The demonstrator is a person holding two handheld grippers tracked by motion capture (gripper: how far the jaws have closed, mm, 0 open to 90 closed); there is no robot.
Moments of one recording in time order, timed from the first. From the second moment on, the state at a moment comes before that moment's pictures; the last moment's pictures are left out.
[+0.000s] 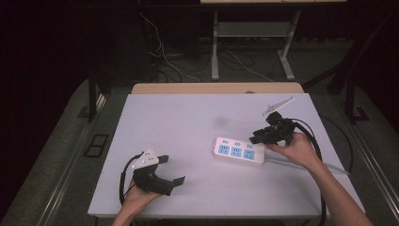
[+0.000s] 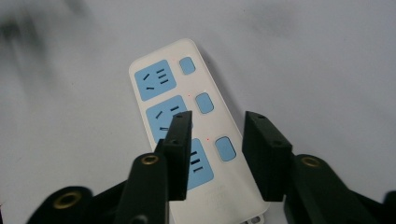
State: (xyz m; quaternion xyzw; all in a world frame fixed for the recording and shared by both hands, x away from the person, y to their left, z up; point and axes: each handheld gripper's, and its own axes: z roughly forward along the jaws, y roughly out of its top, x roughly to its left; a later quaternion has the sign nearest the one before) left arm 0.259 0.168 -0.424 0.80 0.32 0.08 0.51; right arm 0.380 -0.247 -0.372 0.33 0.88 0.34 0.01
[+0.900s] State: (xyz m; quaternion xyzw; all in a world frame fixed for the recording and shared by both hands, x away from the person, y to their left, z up) left arm 0.259 0.168 -0.425 0.80 0.31 0.08 0.50; right arm 0.392 -0.232 -0.398 0.32 0.90 0.30 0.01
